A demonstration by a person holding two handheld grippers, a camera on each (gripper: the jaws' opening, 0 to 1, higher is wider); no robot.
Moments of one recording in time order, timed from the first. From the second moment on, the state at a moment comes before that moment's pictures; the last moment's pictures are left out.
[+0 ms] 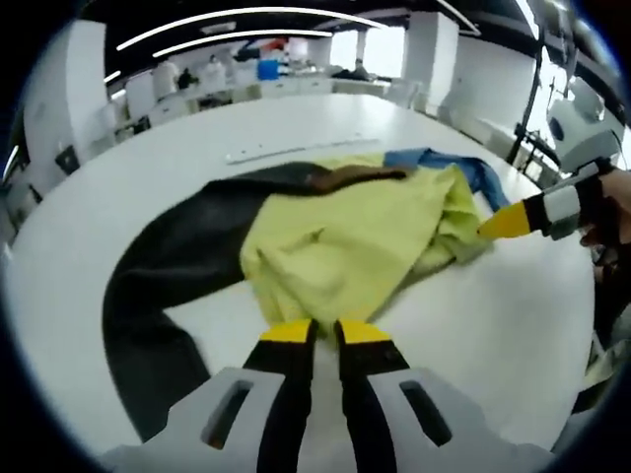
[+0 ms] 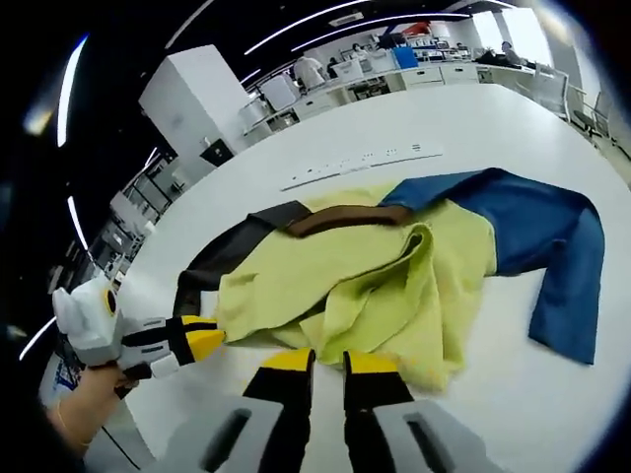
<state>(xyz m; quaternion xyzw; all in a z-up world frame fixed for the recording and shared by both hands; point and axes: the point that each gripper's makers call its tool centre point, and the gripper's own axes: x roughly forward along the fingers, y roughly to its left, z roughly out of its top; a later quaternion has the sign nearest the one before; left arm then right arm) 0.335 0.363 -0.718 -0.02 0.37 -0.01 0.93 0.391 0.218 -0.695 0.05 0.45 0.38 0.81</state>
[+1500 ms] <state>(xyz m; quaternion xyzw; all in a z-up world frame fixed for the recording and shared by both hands) 0.271 0.369 -0.631 0.01 0.32 -0.02 0.95 0.355 0.104 -0.671 -0.02 0.43 0.40 0.81</state>
